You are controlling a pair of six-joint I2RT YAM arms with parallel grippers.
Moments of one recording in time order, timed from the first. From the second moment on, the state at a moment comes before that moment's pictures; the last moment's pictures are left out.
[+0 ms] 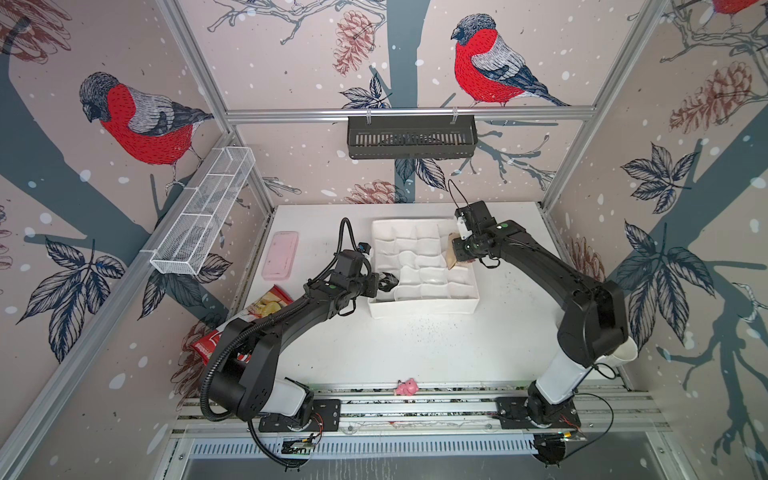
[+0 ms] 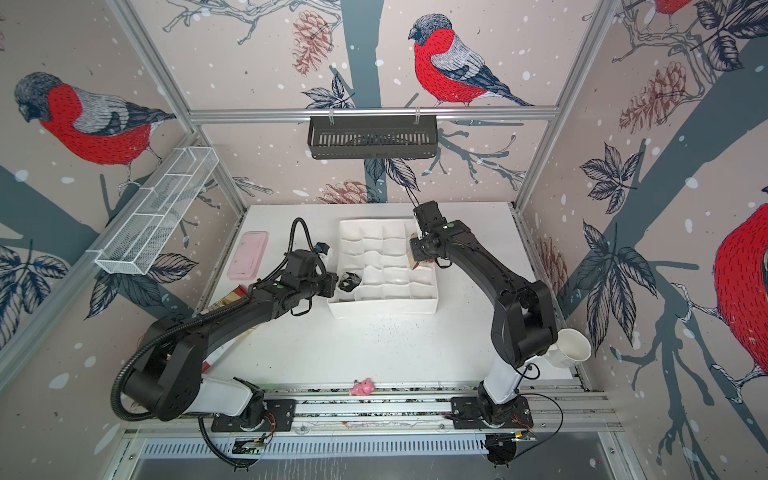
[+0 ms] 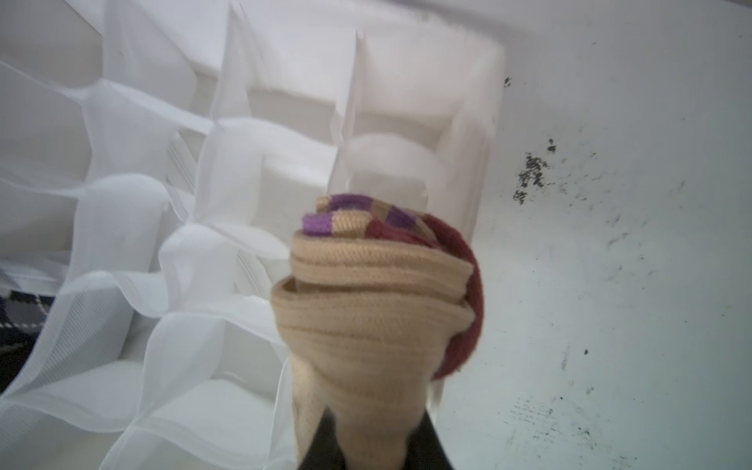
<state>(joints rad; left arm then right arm) -0.45 1.43 0.79 -0.13 0.13 -0.24 0.44 1.70 1.48 -0.77 0.08 0.13</state>
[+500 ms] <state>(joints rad) -0.46 1.39 0.77 -0.16 0.13 -0.24 0.51 1.61 1.53 -0.76 0.53 0.16</state>
